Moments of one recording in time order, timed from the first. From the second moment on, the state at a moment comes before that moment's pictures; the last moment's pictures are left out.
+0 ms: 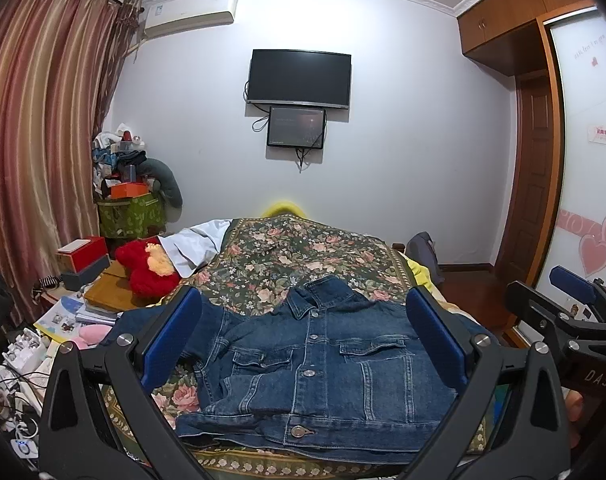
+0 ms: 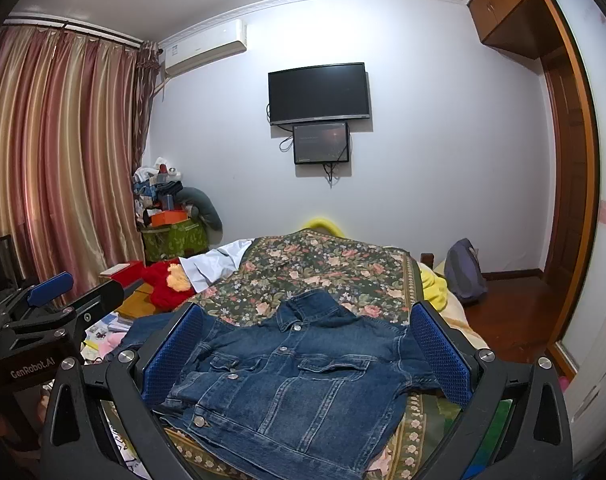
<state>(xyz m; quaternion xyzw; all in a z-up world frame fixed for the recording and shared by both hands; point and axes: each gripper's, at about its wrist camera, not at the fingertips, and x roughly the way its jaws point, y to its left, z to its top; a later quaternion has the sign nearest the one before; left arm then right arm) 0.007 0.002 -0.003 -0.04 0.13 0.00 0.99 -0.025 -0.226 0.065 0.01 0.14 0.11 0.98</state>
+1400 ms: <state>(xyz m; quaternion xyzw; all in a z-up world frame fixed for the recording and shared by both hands) 0.044 0.028 -0.021 -0.06 0.17 0.01 0.98 0.009 -0.216 0.050 0.01 0.17 0.10 0.98</state>
